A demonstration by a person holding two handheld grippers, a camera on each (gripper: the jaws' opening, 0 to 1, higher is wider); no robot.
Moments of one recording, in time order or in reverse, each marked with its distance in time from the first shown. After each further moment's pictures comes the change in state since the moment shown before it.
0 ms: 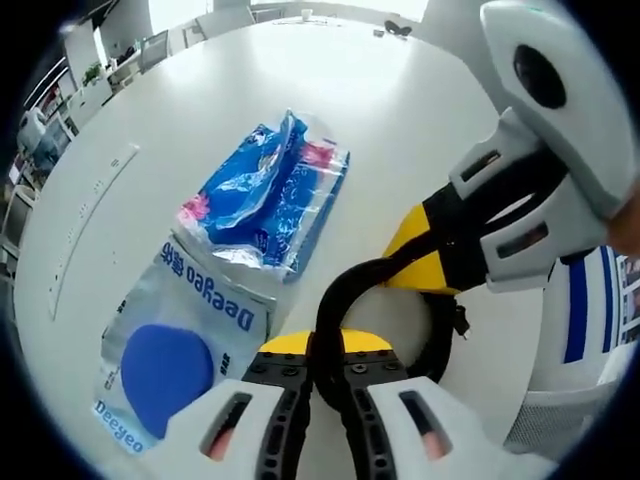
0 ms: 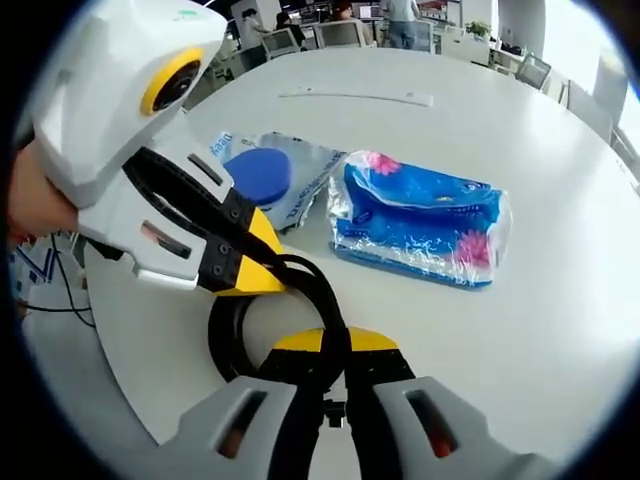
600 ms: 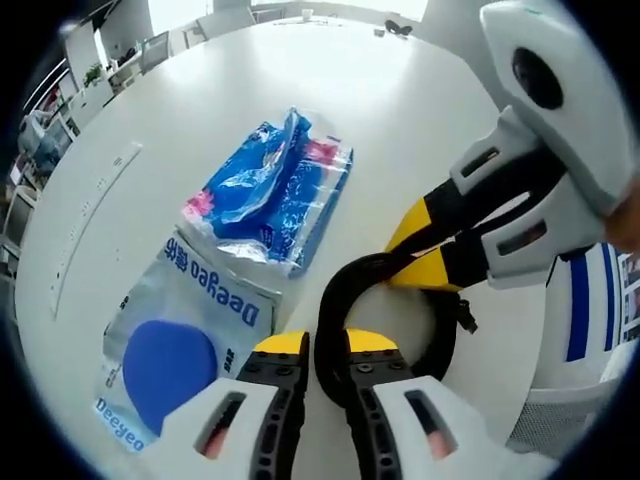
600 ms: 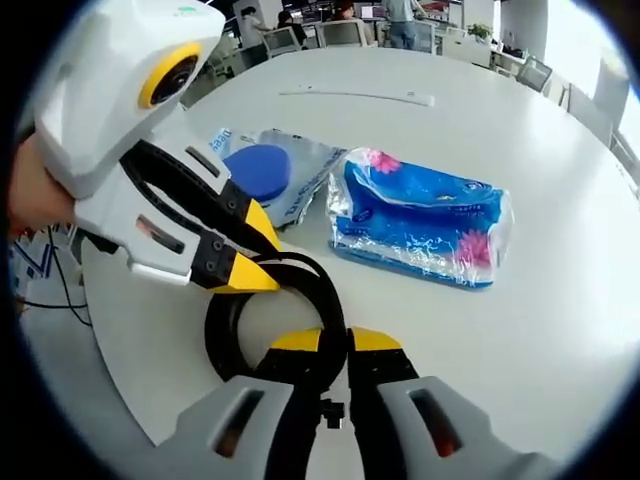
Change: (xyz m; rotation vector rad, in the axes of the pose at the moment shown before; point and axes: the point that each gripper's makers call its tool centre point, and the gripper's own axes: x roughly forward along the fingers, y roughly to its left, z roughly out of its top) left arm 0.000 0.004 -0.003 -0.005 -0.002 0.009; right arm 0.003 -0.002 -0.001 -0.018 0.001 -0.012
